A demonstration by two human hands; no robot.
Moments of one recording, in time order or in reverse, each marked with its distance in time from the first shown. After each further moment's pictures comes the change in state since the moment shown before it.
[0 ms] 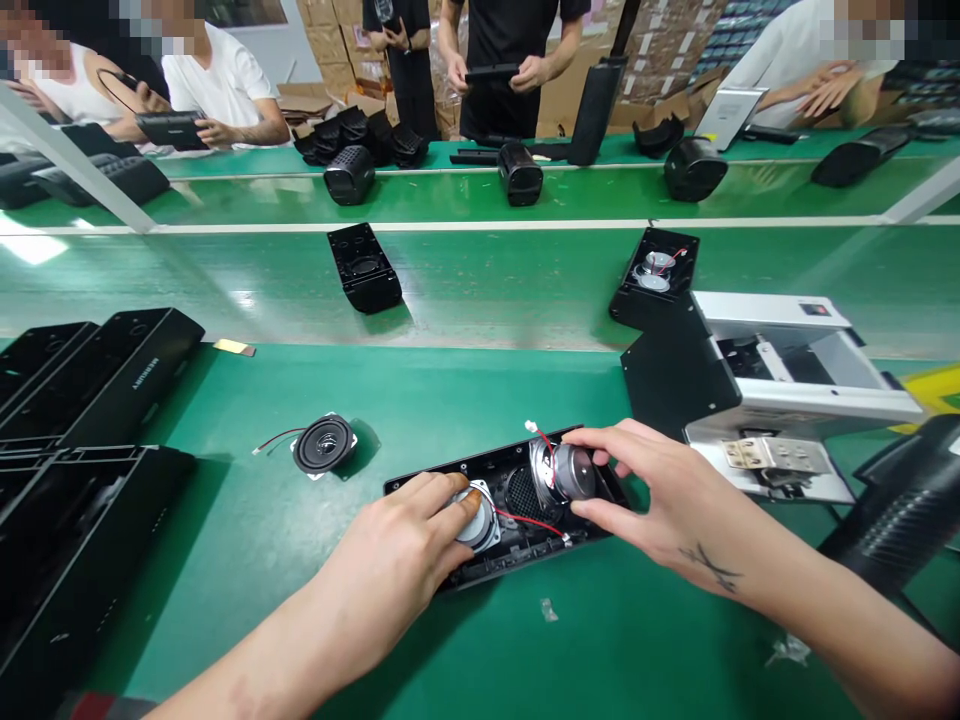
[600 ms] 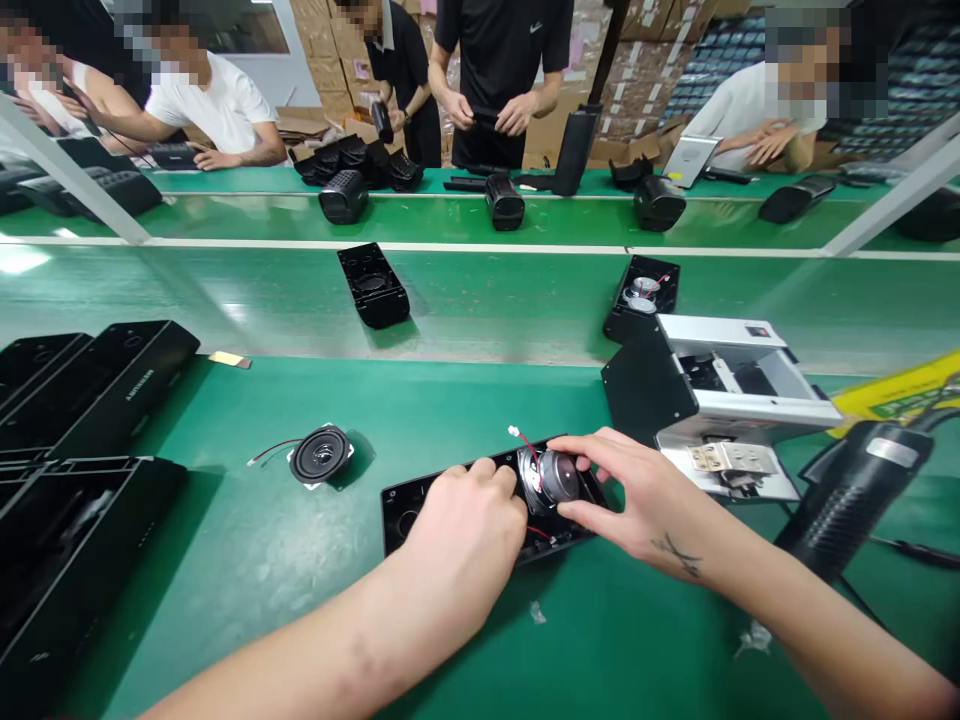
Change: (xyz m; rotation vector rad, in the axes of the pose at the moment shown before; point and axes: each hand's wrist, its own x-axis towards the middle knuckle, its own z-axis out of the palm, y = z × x) left_hand 0.059 0.052 -0.020 0.229 -0.226 0.025; right_hand 0.001 -0.004 -0.002 0.018 0.007 -0.059
